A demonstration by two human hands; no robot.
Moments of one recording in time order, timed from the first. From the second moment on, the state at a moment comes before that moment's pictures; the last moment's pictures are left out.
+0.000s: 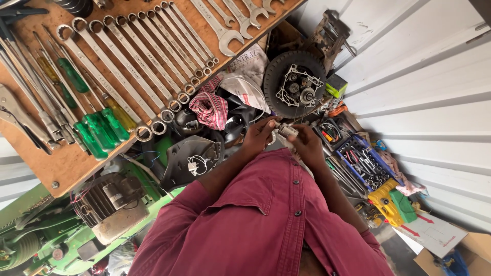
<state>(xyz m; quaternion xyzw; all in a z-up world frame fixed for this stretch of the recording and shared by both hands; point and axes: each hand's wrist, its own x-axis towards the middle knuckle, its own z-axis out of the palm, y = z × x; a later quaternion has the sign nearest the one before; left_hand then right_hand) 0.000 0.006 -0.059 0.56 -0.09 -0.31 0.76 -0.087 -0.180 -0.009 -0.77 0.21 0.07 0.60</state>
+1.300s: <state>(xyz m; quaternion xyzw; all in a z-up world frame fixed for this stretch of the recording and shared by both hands) -0.012 -0.013 -0.059 0.53 -0.10 -0.30 0.78 -0.101 -0.209 -0.039 -0.72 0.08 0.03 0.69</state>
